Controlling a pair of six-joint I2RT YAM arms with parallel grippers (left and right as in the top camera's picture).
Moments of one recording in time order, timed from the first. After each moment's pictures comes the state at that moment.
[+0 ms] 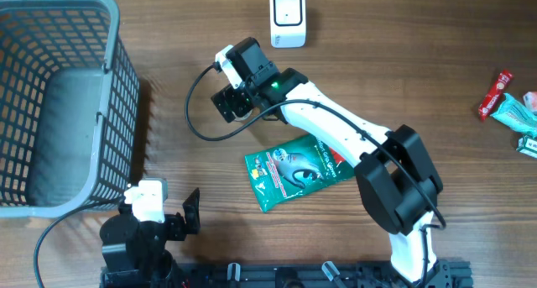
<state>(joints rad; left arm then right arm) 0.10 0.01 0.34 -0.94 0.21 -0.02 0.71 2.09 1.62 -0.46 -0.08 0.00</state>
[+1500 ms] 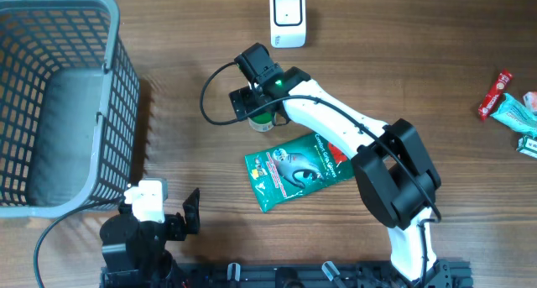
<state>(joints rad) 0.10 0.01 0.34 -0.94 0.21 -0.02 0.68 2.11 1.61 -0.61 0.07 0.25</state>
